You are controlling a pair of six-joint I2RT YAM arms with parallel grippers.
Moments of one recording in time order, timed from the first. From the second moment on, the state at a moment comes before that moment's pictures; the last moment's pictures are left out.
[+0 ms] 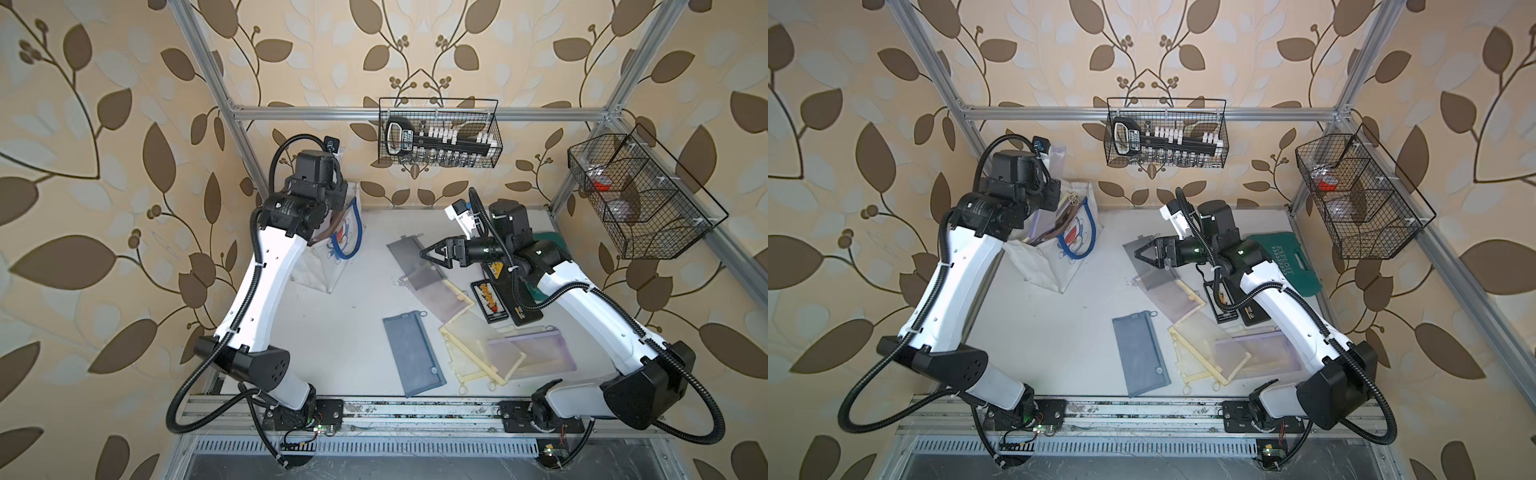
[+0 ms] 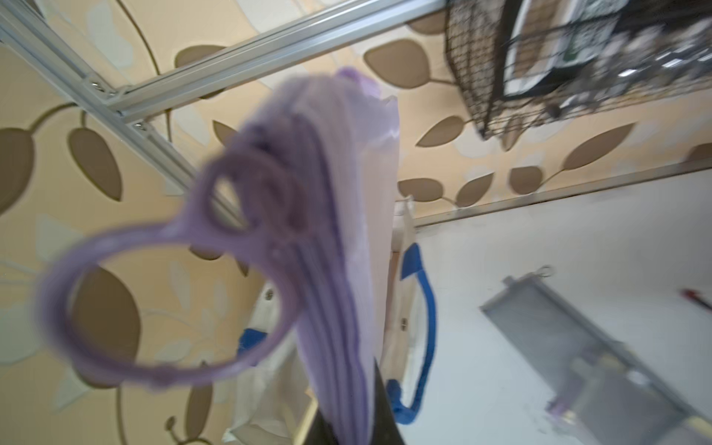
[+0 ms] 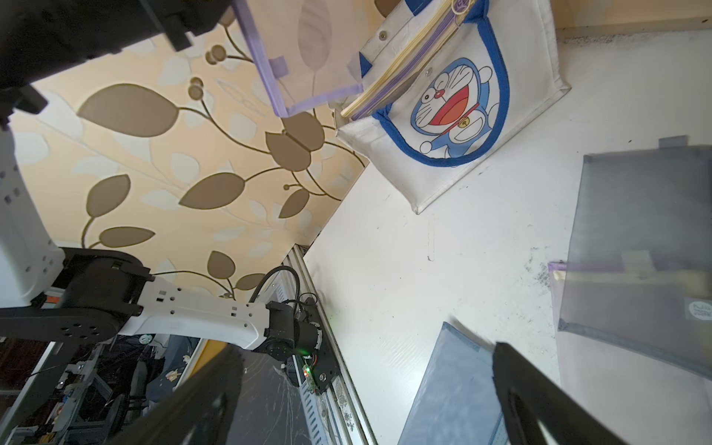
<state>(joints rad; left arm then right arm) -0.28 1.61 2.02 -0.92 -0.43 0.18 0.46 1.39 1.38 -0.50 -0.71 0.42</state>
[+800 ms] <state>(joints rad) -0.12 1.87 1.93 -0.83 -0.51 0.33 0.46 1.47 1.38 -0.43 -0.76 0.47</state>
